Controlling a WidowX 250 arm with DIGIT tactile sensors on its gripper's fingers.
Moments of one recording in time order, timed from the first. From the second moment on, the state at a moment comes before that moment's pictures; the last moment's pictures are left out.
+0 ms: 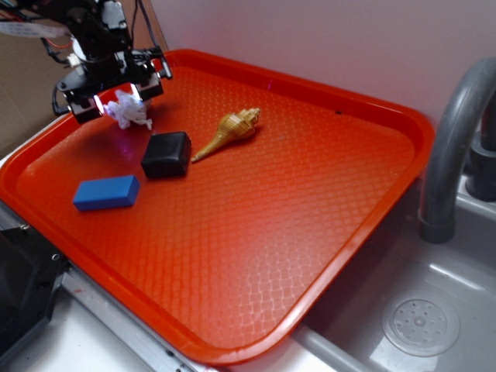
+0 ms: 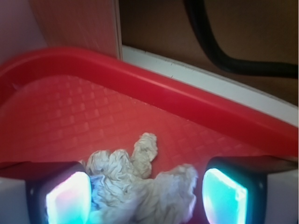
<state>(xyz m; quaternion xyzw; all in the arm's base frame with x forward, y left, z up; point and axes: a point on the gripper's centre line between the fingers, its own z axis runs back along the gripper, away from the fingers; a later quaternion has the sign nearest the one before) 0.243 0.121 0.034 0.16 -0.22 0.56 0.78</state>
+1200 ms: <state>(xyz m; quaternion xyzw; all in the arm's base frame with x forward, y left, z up) 0.243 0.085 0.071 0.15 -0.07 0.37 0.91</state>
